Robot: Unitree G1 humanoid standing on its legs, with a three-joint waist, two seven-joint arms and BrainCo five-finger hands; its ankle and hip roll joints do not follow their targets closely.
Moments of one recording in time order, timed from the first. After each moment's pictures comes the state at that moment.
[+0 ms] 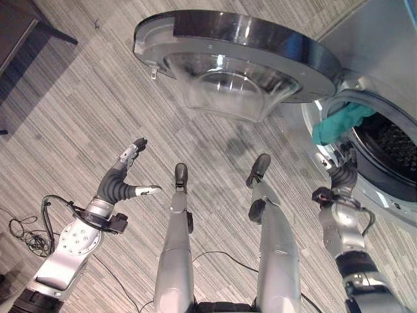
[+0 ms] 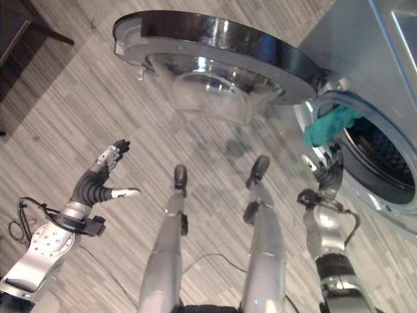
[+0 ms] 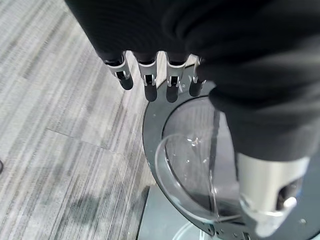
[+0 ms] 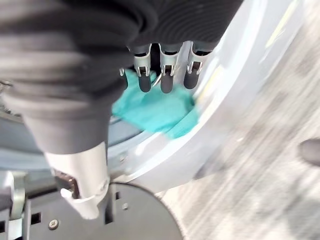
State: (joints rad) left arm 0.08 0.82 -0.13 -0.23 -0.34 -0.22 0.11; right arm -0.47 -0.45 0.02 0.62 0.61 -0.36 -0.33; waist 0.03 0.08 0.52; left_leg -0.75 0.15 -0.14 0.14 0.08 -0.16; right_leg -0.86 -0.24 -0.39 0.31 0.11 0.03
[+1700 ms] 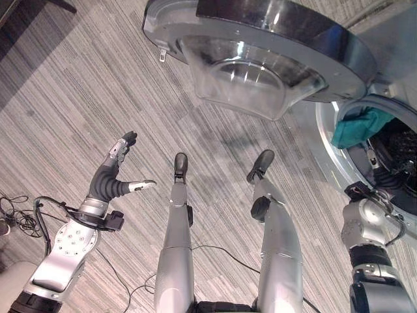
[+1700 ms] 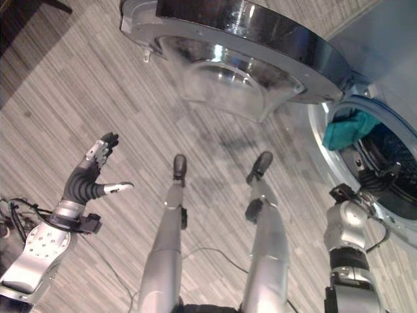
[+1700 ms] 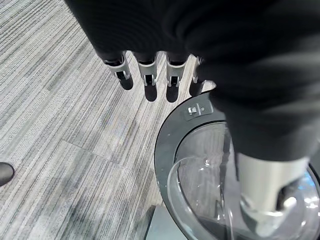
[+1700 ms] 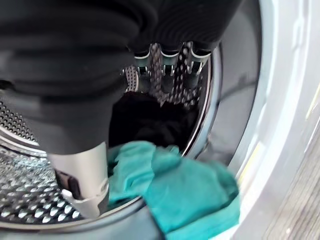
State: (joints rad) left arm 0.08 0.81 -0.08 -0.26 -0.34 -0.22 0.15; right arm -0.42 -0.49 -0.21 0.65 0.61 -0.39 -0.49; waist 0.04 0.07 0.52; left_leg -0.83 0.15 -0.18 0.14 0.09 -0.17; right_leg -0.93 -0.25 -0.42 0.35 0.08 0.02
